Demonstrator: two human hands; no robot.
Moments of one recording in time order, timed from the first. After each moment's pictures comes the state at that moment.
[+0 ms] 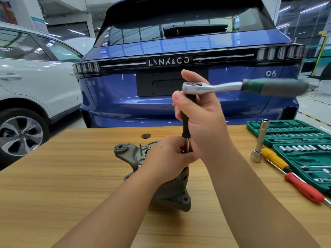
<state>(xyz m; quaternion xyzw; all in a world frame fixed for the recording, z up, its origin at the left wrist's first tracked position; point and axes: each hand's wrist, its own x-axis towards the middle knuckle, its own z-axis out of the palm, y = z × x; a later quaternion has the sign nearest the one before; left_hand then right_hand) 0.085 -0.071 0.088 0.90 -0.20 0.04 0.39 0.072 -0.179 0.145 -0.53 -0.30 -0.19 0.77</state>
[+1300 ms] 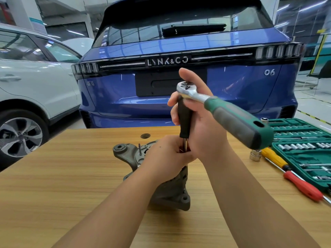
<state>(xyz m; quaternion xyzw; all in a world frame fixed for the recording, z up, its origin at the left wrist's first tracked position) 0.078 -0.072 0.093 0.90 -0.18 0.04 0.40 0.085 -0.182 0.145 -0.48 -0.36 -0.14 0.79</state>
